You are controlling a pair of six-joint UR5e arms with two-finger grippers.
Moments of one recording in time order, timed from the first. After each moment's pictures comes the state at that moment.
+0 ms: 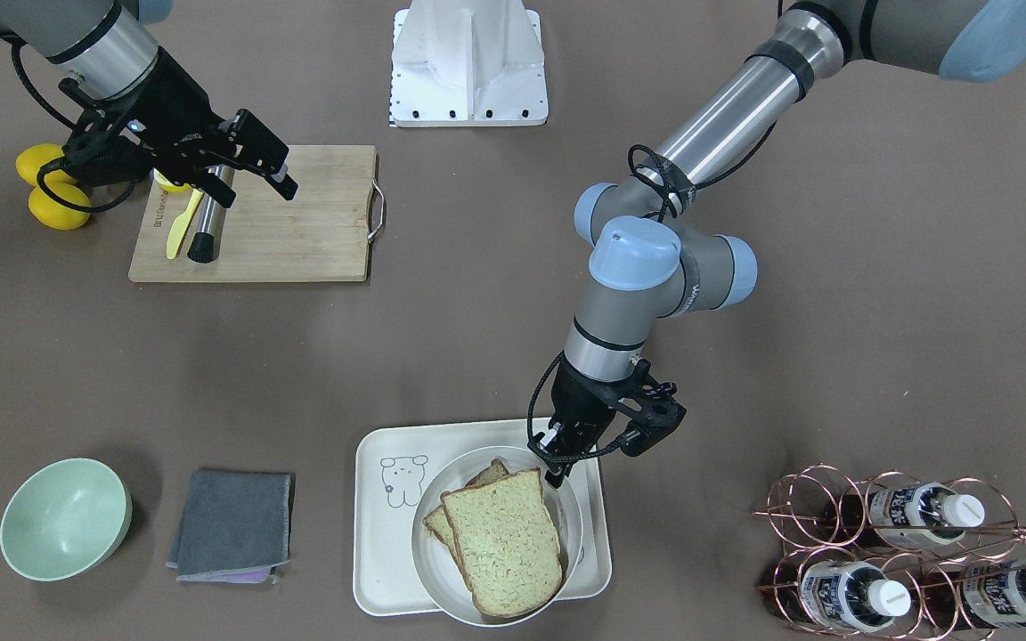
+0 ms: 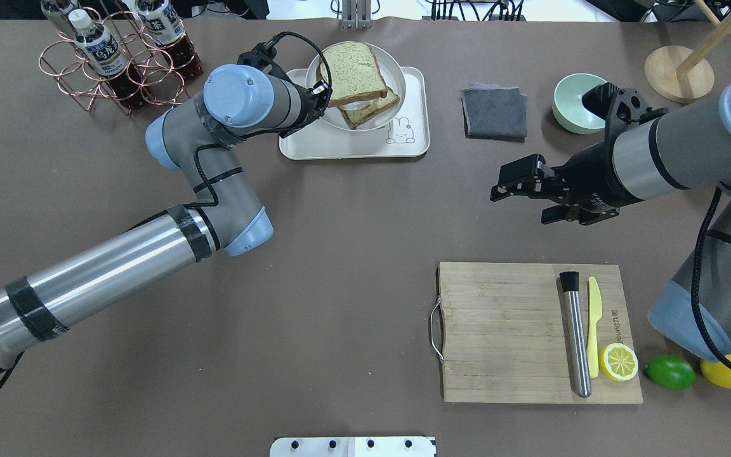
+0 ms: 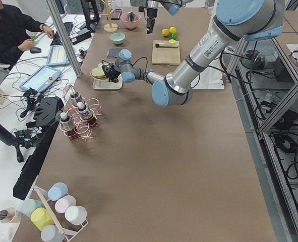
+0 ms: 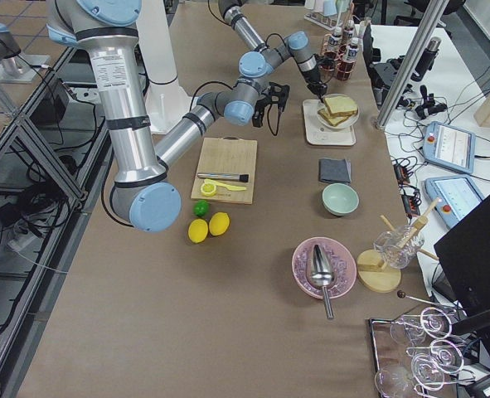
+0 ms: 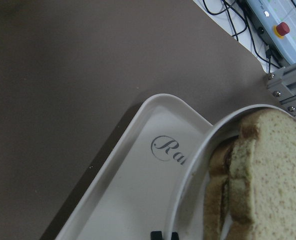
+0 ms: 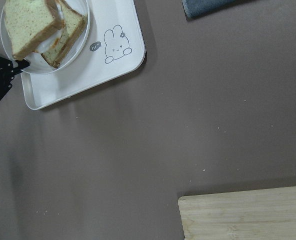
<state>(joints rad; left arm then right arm) -0.71 -2.46 -0.98 -2.36 -1.65 -1.79 0.78 -1.35 2.07 -1.18 2.15 1.45</state>
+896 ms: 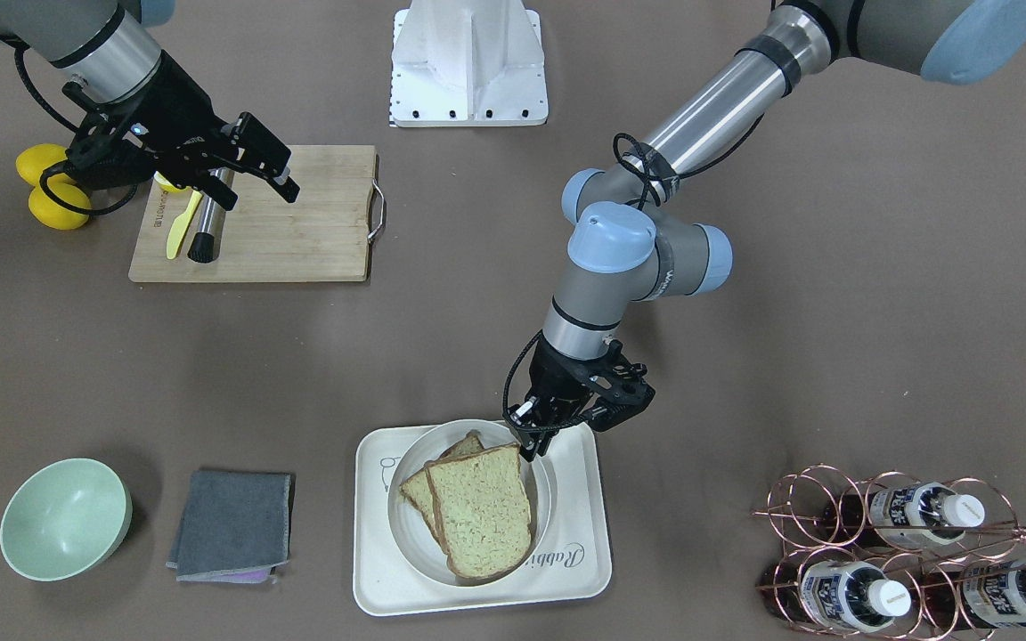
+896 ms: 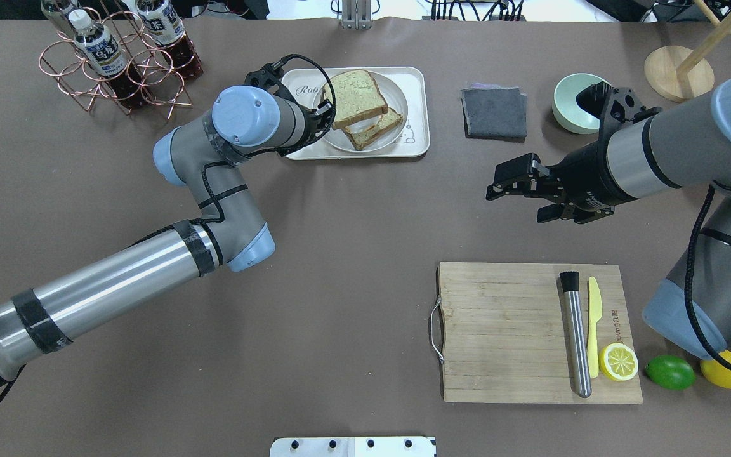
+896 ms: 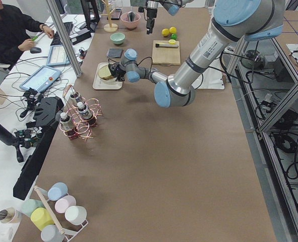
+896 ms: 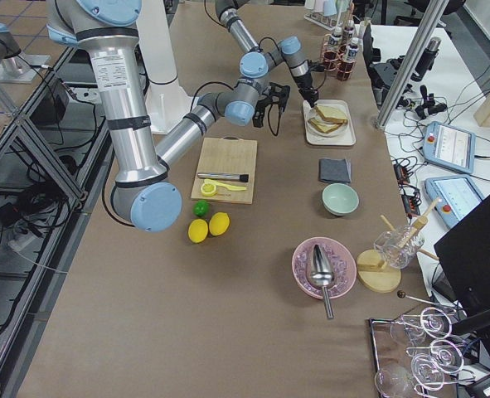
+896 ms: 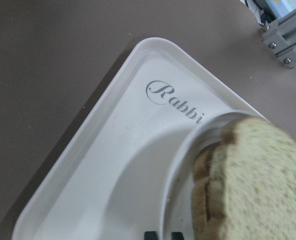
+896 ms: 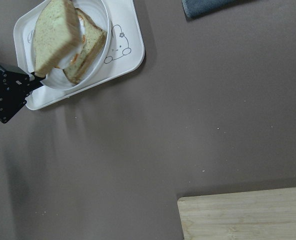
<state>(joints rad) -0.66 -2.44 -1.04 -2.36 -1.65 -1.77 0.78 -1.35 2.07 -1.18 2.15 1.45</state>
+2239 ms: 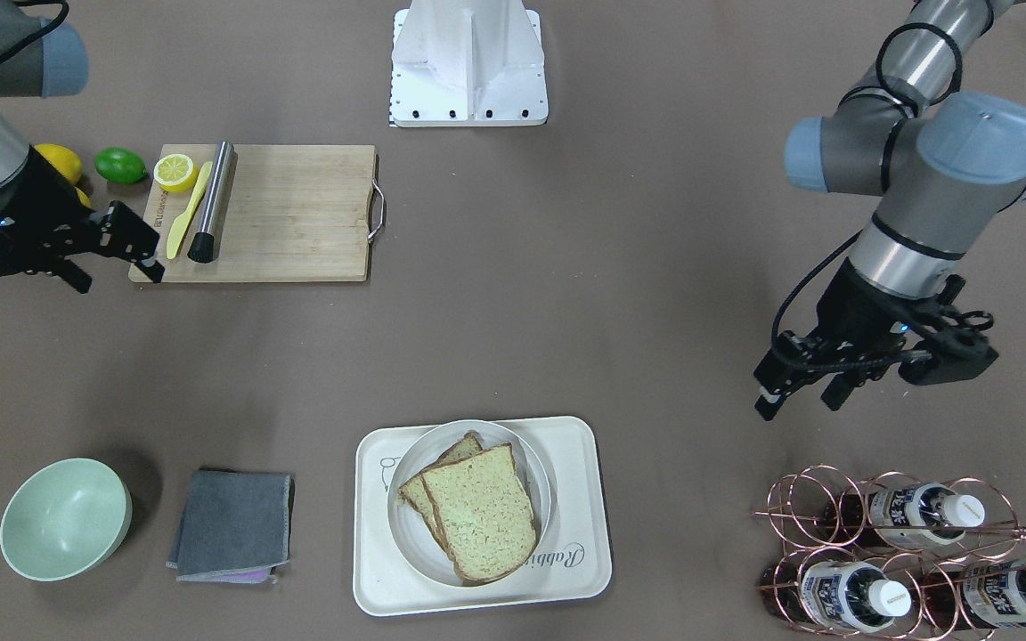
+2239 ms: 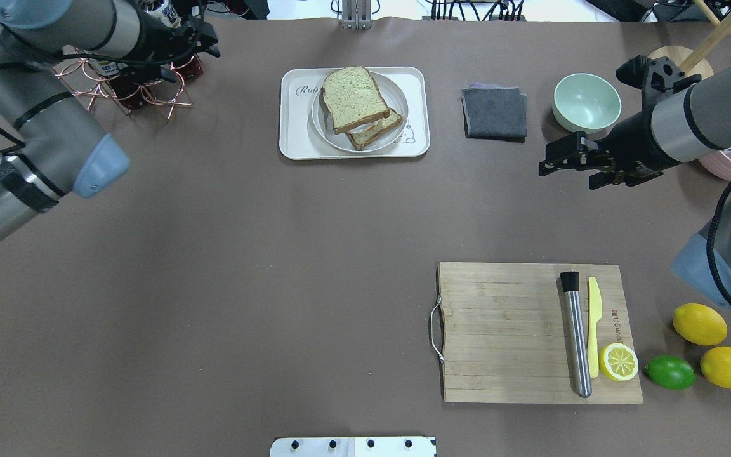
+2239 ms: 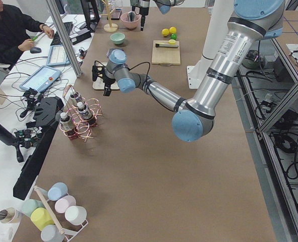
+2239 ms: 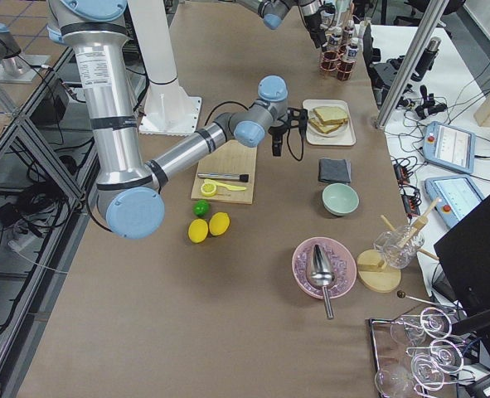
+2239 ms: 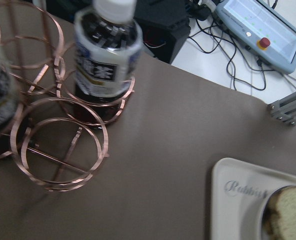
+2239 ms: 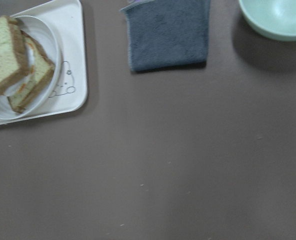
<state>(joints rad) -1.03 -1.97 -1.61 -2.12 -2.00 -1.10 1.01 -1.48 1.87 -1.23 2.20 0.81</state>
